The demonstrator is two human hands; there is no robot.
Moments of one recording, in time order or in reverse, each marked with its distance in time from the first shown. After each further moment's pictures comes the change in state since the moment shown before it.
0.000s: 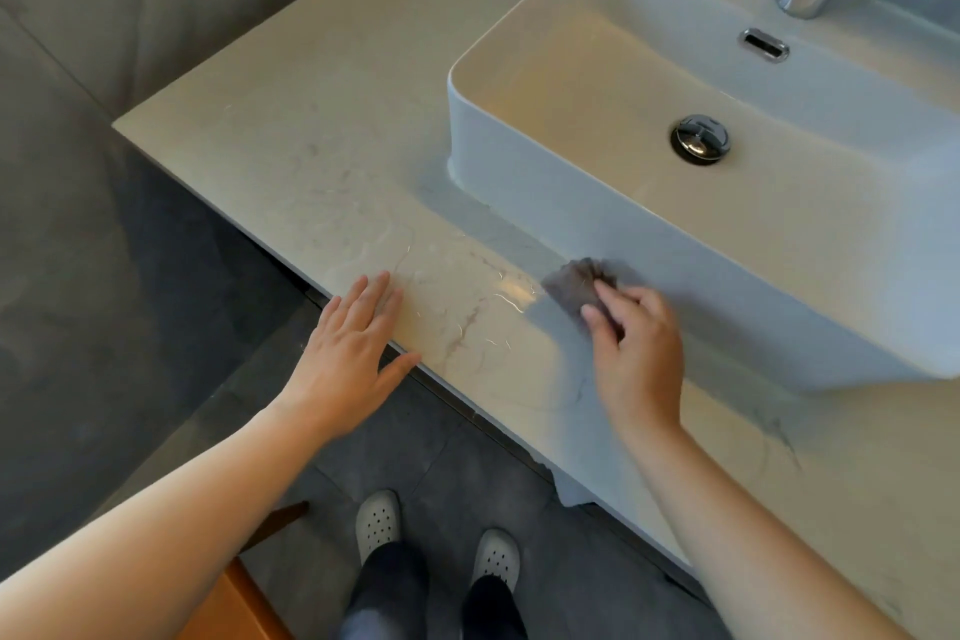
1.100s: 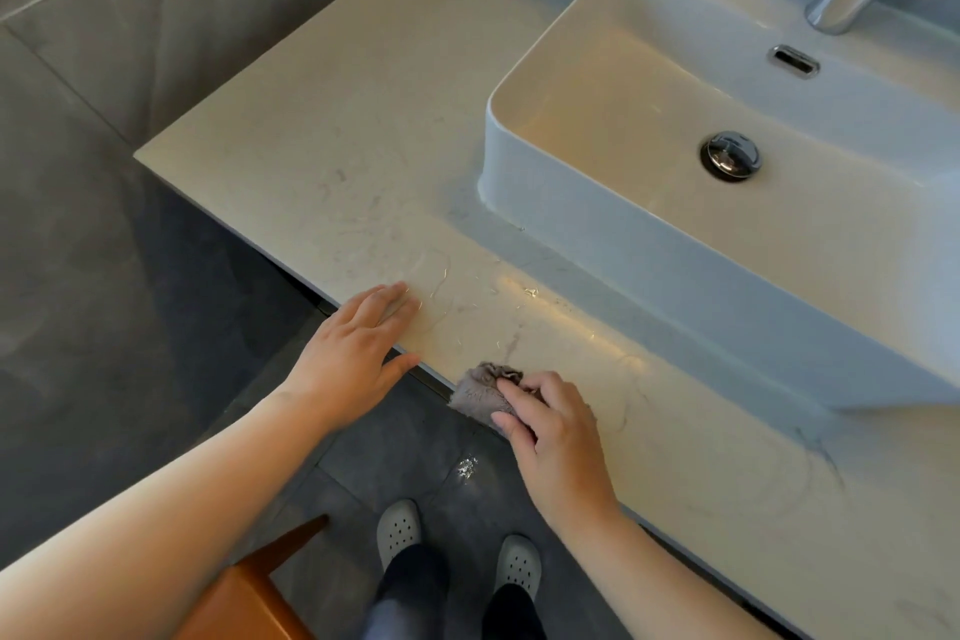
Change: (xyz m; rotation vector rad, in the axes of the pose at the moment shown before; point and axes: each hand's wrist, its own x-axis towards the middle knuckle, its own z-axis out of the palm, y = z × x) left_hand 0.022 -0.042 -0.036 0.024 -0.068 0.098; right_hand -0.077 -0.051 0.060 -0.034 -0.304 -0.209
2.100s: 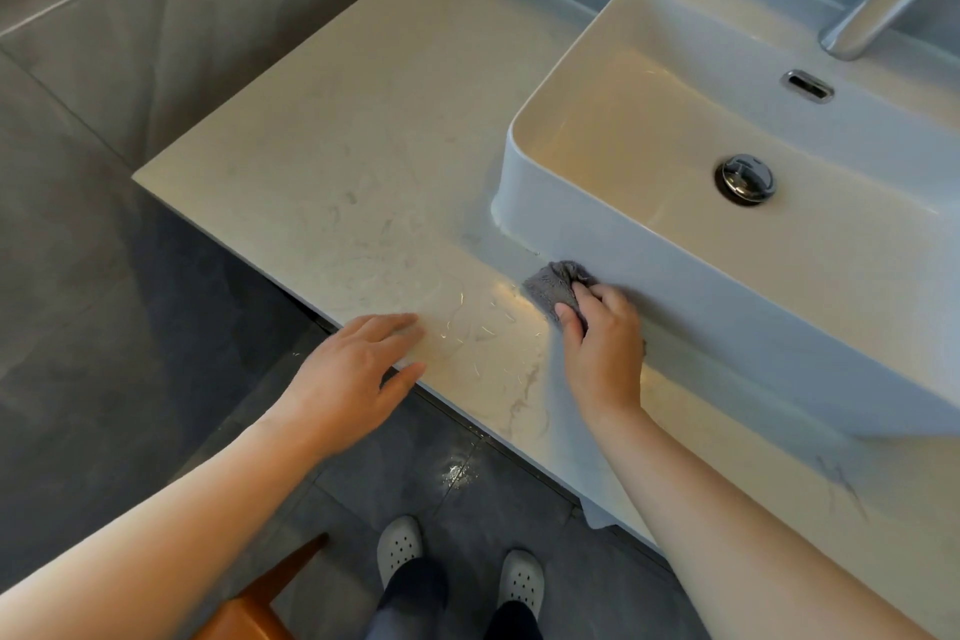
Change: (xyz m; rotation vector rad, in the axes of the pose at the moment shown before) left_hand 0.006 -0.021 -0.016 -0.156 0.064 0.061; right_hand 0.118 0.027 -0.005 -0.097 0.304 0.201
